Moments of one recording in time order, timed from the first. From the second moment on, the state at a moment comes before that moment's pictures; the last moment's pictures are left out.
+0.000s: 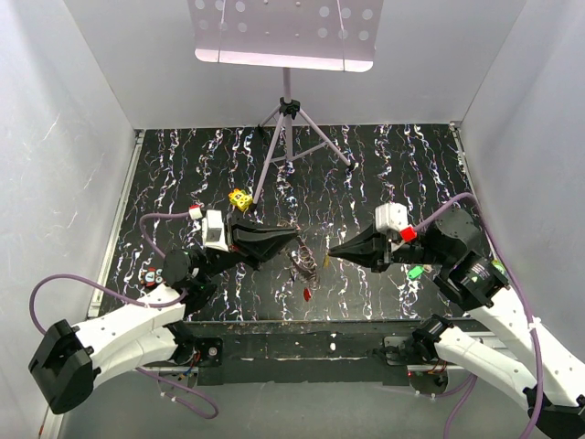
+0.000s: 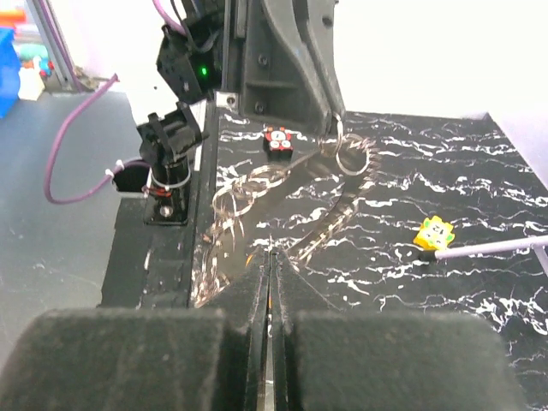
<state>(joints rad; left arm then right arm) -0.81 0.88 0.43 1.09 0.42 -0.41 0.72 0.69 0.86 -0.18 -0.83 -0.14</state>
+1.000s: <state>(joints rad) -0.75 1.05 0.40 1.34 0.57 -0.62 0.69 0.81 0.87 0.04 -0.83 -0.02</state>
